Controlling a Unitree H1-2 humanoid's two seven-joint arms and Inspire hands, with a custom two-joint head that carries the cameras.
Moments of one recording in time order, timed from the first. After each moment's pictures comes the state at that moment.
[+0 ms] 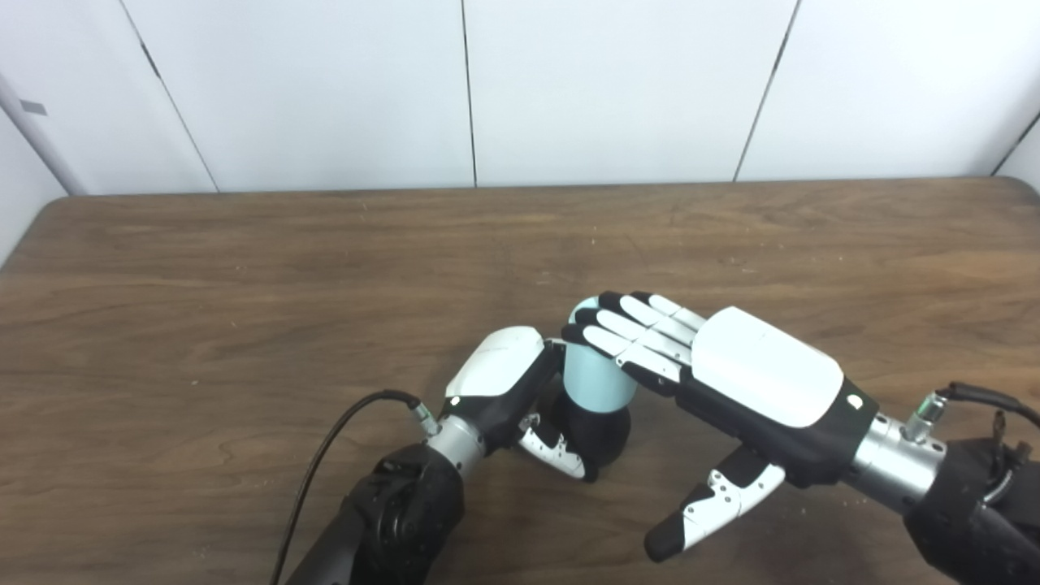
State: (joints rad) left arm -0.20 0.17 -0.57 -0.25 0.73 0.35 -0.33; right arm -0.14 -0.49 0.21 -0.88 -0.60 0.15 0.78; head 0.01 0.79
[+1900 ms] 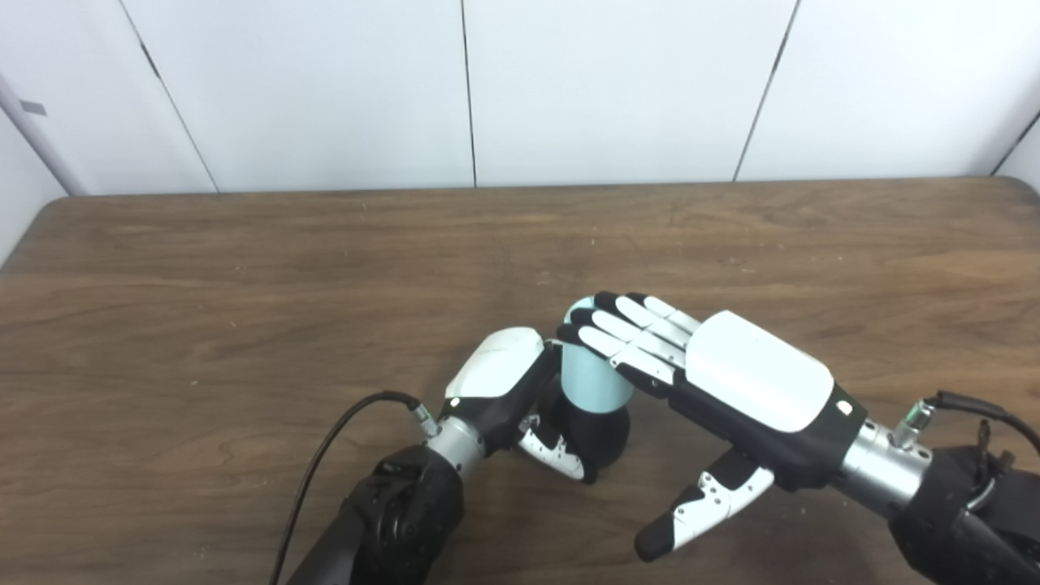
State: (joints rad) left arm -0.20 0.17 -0.57 -0.26 0.73 0.35 -0.33; right arm -0.12 -0.49 0.26 -0.85 -0.63 0.15 0.70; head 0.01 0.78
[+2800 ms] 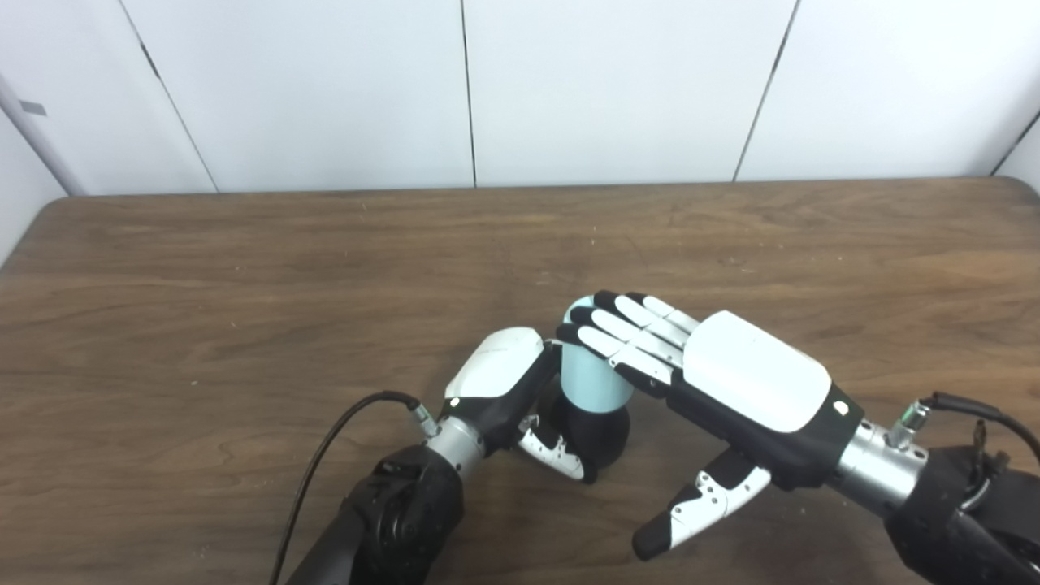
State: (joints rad) left arm -0.20 0.17 -0.57 -0.26 0.73 0.35 -0.33; right arm -0.11 -0.49 0.27 -0.84 -0.64 0.13 0.69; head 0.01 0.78
